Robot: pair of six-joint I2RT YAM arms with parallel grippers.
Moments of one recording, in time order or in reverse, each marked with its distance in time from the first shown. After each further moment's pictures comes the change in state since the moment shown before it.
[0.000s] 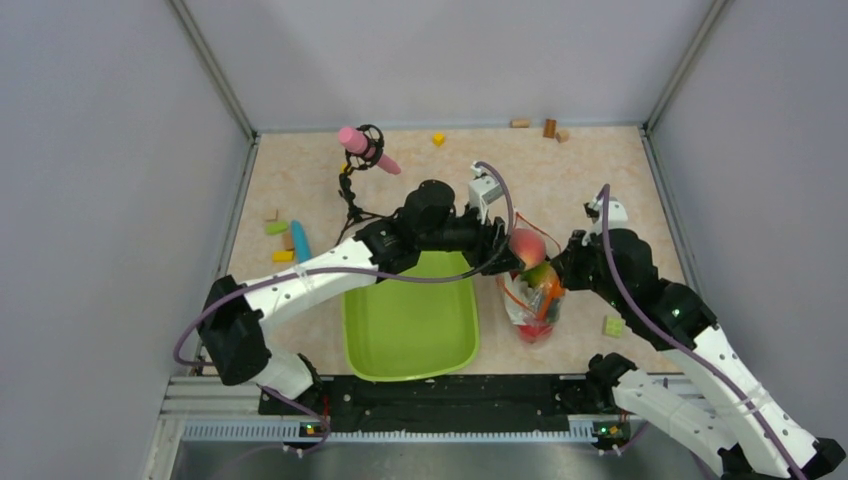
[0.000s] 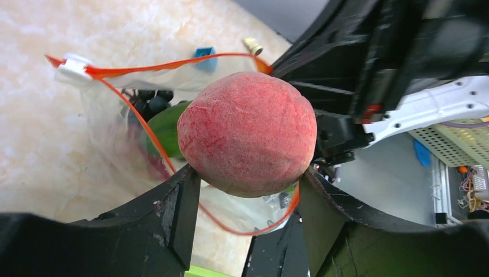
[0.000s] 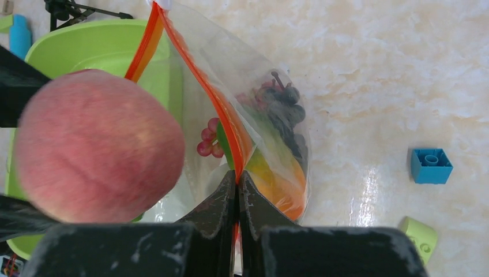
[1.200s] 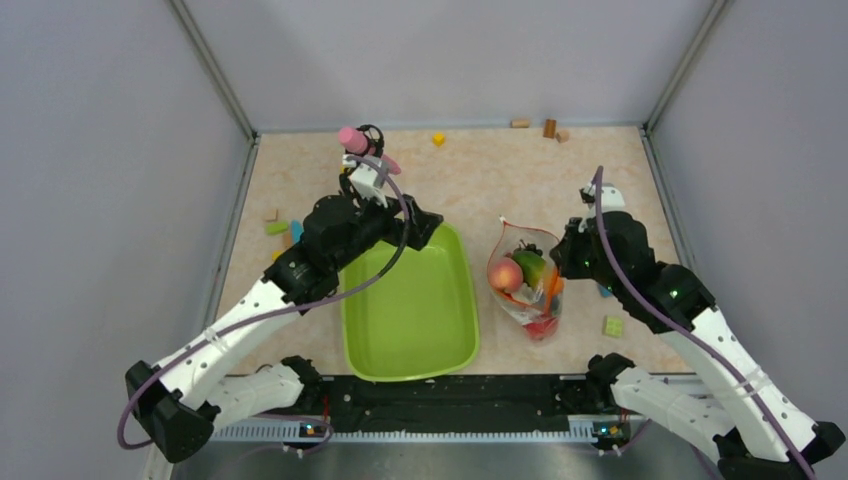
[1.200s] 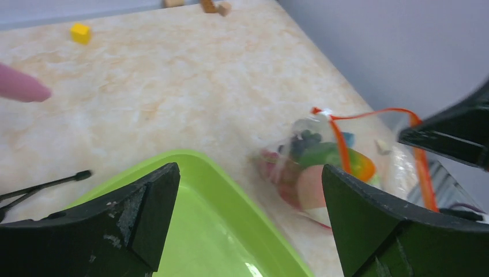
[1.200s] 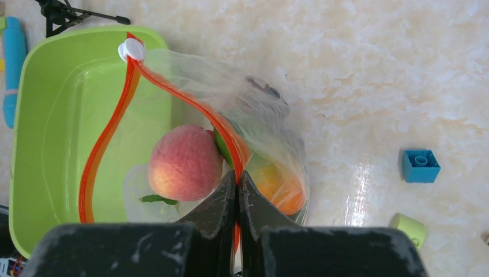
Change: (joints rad) left arm 0.172 -0.457 -0.267 -0.048 -0.453 0.017; right arm 0.000 0.099 0.127 -0.060 0.013 -0.001
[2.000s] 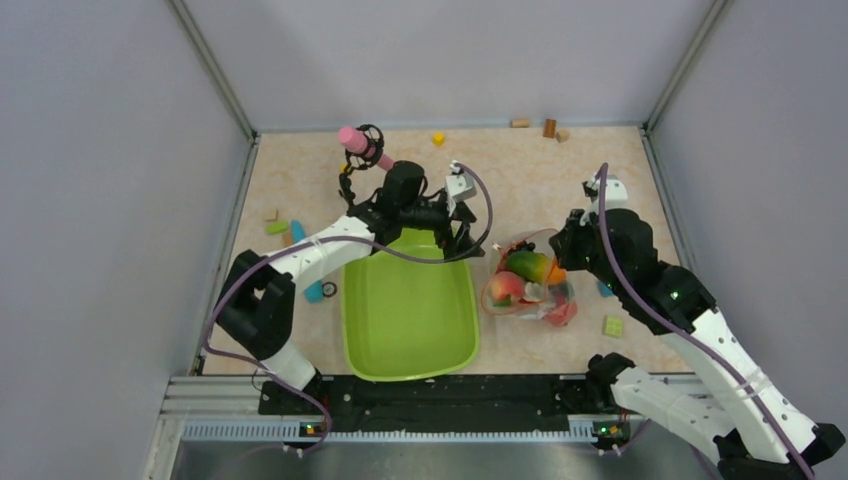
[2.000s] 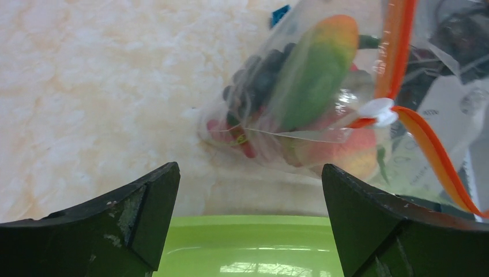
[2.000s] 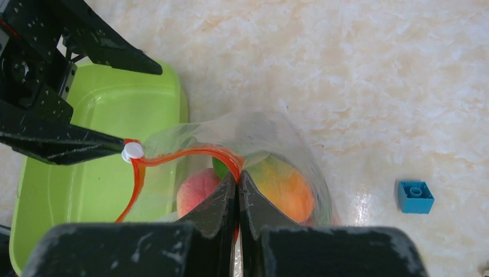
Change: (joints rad) left arm 0.110 0.601 0.198 0.095 0.710 0.521; right arm -0.005 -0.011 -0.010 0.106 0.019 -0.051
